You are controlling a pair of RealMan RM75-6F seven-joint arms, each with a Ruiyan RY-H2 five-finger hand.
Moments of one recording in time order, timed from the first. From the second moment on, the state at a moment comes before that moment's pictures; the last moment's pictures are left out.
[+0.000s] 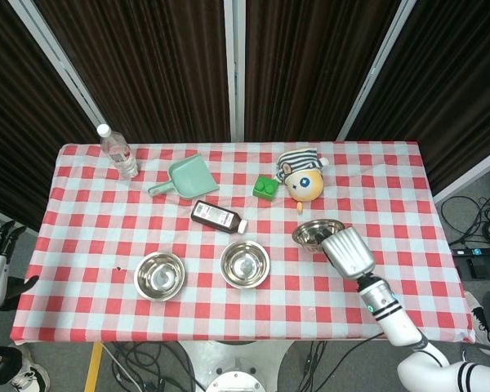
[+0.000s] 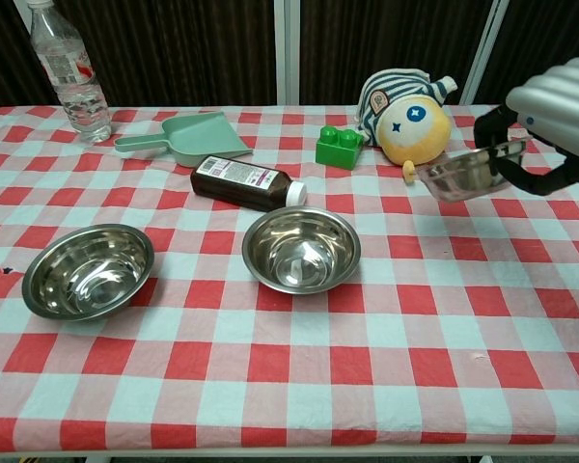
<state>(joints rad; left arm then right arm) -0.09 -1.19 -0.09 -1.46 1.40 1.48 0.02 0.52 -1.37 0.12 -1.62 -1.45 1.13 -0.60</state>
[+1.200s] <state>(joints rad) -0.08 -1.23 -0.10 -1.35 1.37 1.46 -0.03 0.74 -1.62 0.12 -1.65 -1.36 0.94 -0.82</state>
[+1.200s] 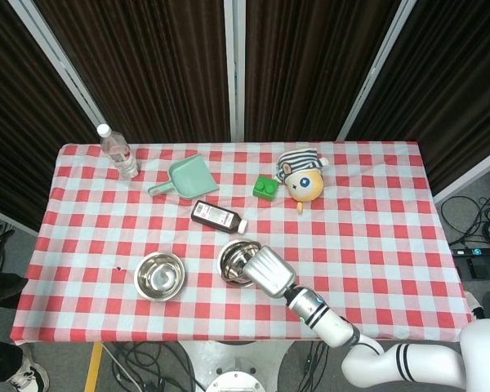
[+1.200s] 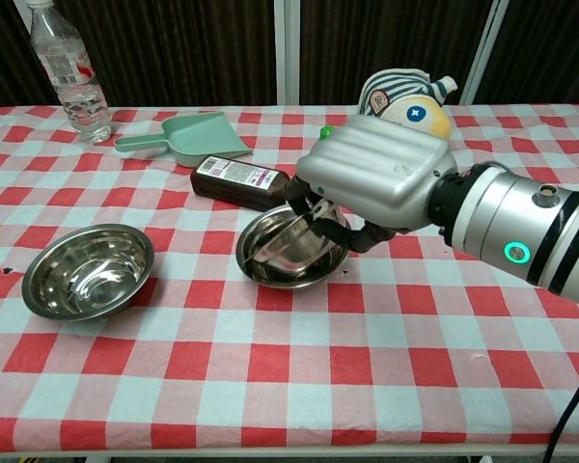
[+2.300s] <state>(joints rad) -0.12 -1.19 -0.06 -1.51 1.48 1.44 0.09 0.43 -1.03 0.03 -1.95 -1.35 1.36 -0.58</state>
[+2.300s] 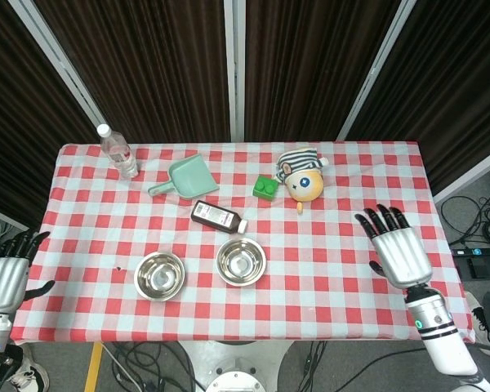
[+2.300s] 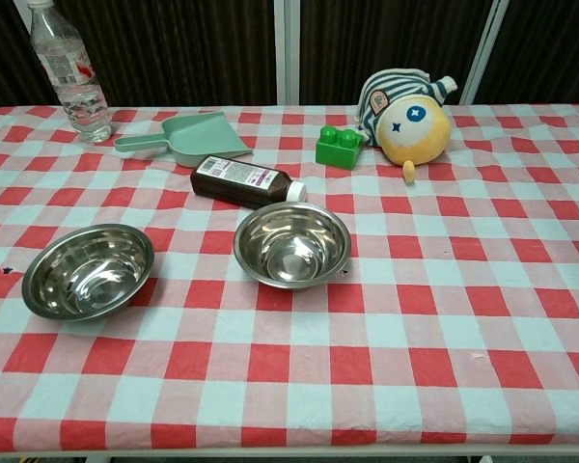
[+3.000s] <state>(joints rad) -0.20 -1.26 0.02 -1.68 1.55 1.28 0.39 0.32 -1.01 0.04 -1.79 -1.40 1.38 -0.30</state>
